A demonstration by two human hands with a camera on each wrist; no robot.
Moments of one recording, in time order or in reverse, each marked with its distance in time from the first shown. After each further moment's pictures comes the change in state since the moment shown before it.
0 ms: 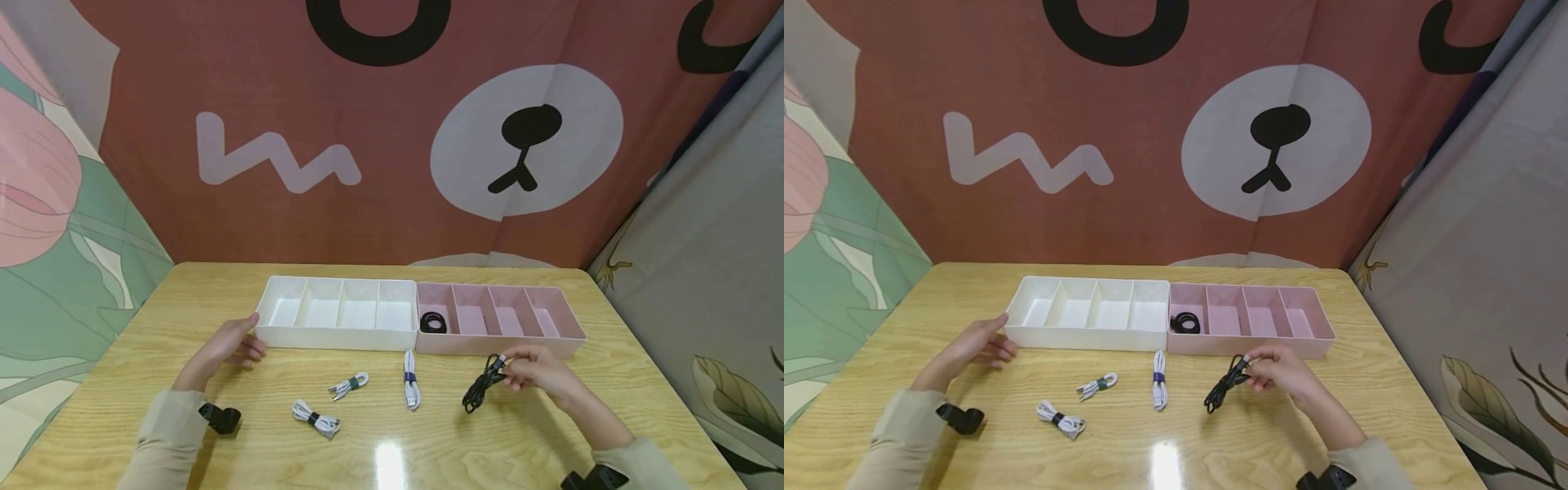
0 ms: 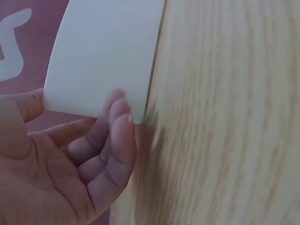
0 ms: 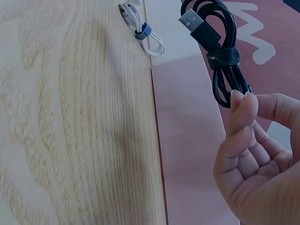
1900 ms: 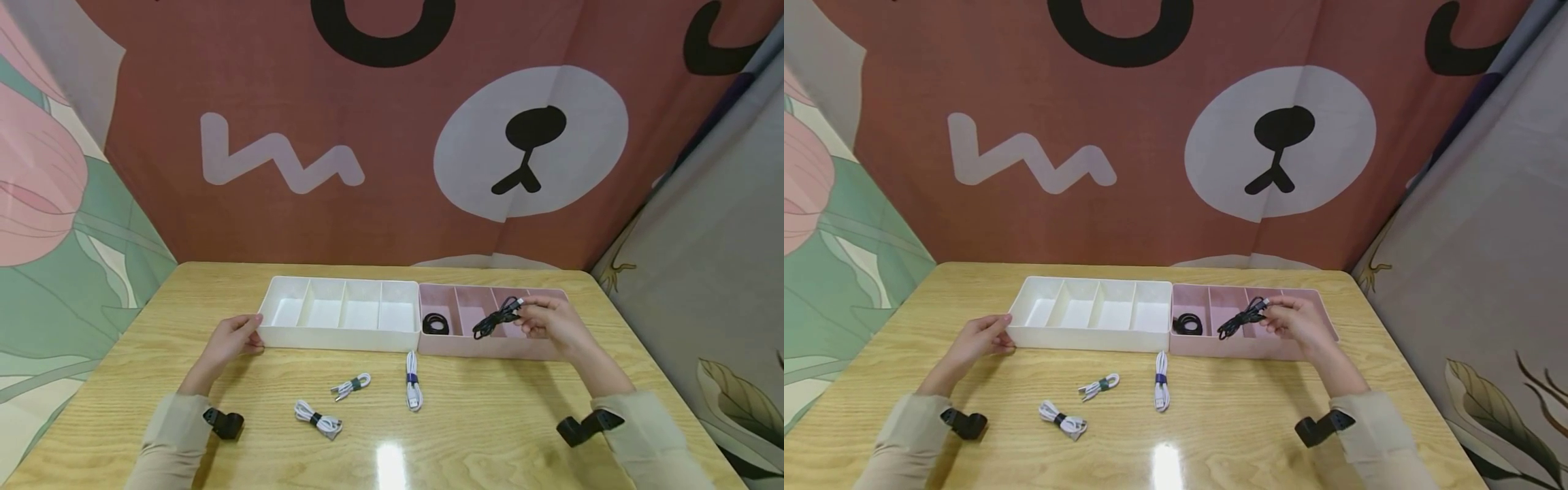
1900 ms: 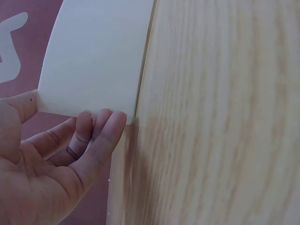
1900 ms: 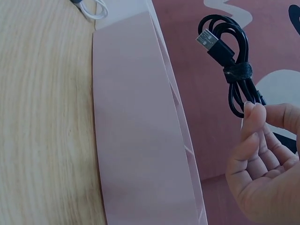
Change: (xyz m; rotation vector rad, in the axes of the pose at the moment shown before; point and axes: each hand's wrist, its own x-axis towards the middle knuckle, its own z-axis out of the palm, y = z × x) left_hand 0.004 -0.005 0.004 0.006 0.201 0.161; right_hand 0.038 -0.041 -0.038 0.176 0.204 -0.012
